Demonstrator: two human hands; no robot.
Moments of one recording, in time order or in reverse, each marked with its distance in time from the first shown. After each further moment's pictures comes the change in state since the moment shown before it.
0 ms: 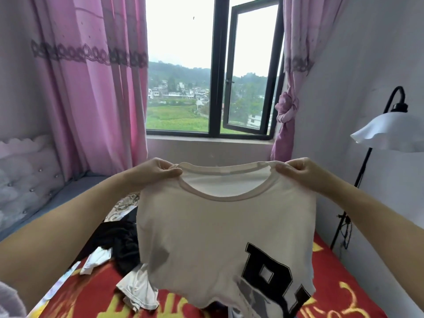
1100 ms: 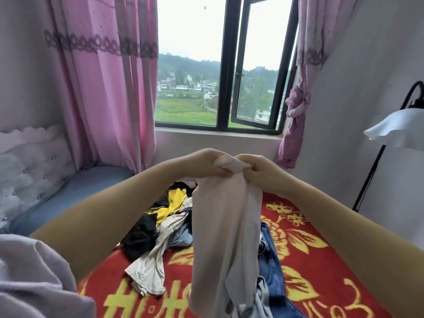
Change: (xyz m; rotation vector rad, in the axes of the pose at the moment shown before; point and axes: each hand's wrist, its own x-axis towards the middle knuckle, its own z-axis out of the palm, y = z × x) left_hand 0.009 0.074 0.078 0.452 -0.022 0.180; right_hand 0.008 -0.067 0.097 -0.080 -0.128 -0.220
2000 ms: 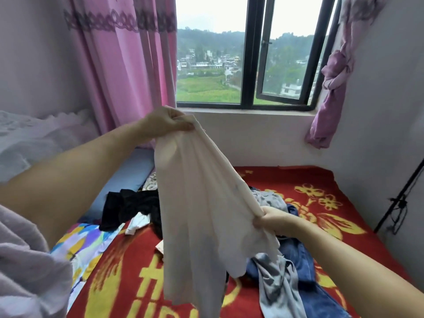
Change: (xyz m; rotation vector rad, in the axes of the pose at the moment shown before) left_hand -0.030 -0.108 -0.102 -0.121 0.343 -0.281; right_hand -0.017 0.135 0.131 0.284 -0.442 0.591
